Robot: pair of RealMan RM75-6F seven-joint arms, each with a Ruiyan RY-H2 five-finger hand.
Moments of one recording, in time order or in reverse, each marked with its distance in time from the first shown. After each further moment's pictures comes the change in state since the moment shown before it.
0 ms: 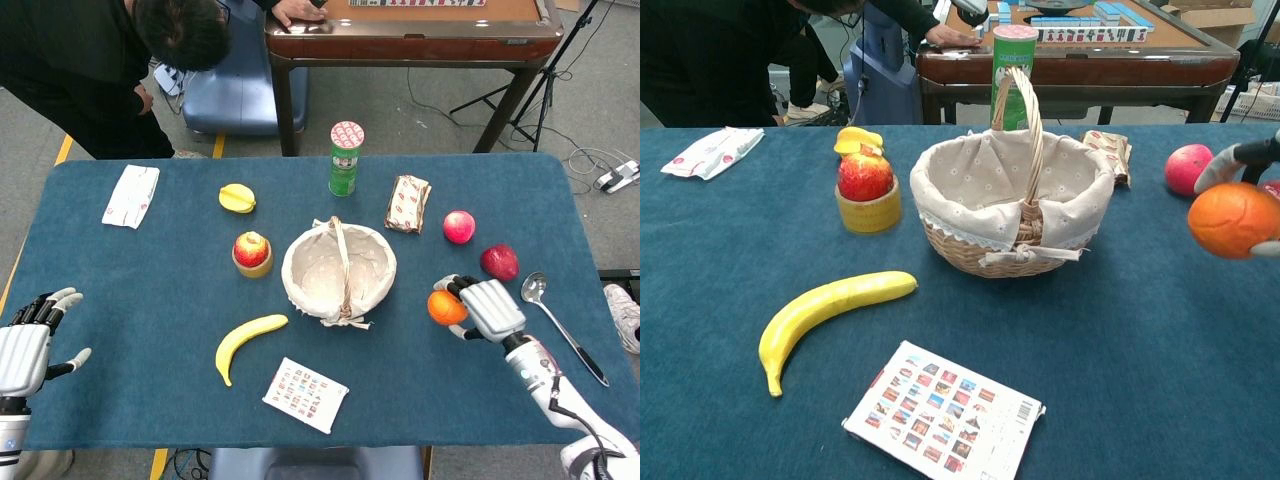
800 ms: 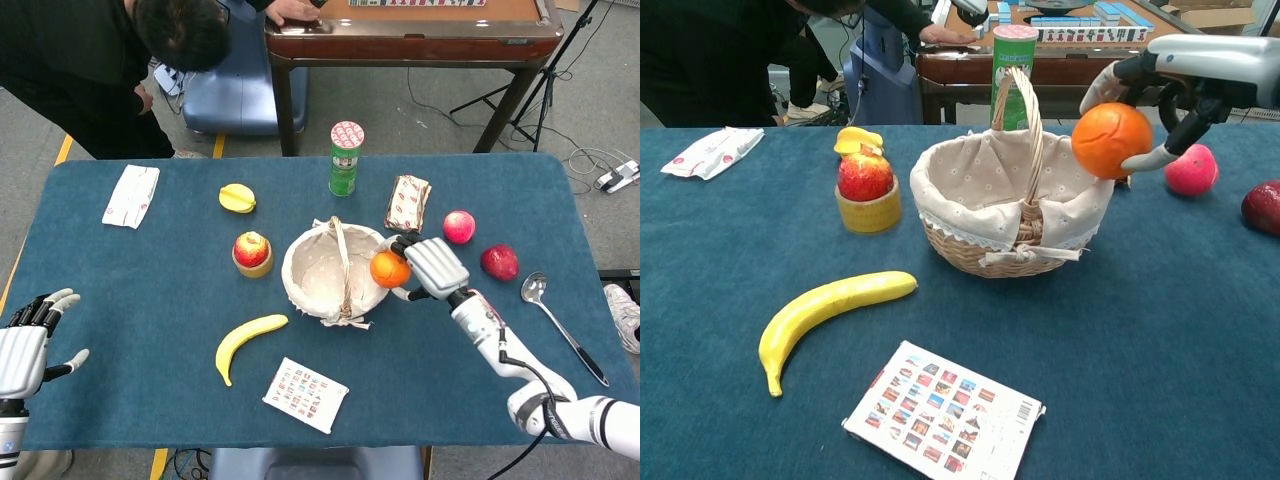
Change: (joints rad) left arm 0.010 -0.001 0.002 0.005 0.001 0.010 -0.002; right arm 0.231 -0.098 0.146 -0.008 0.171 -0.154 0.005
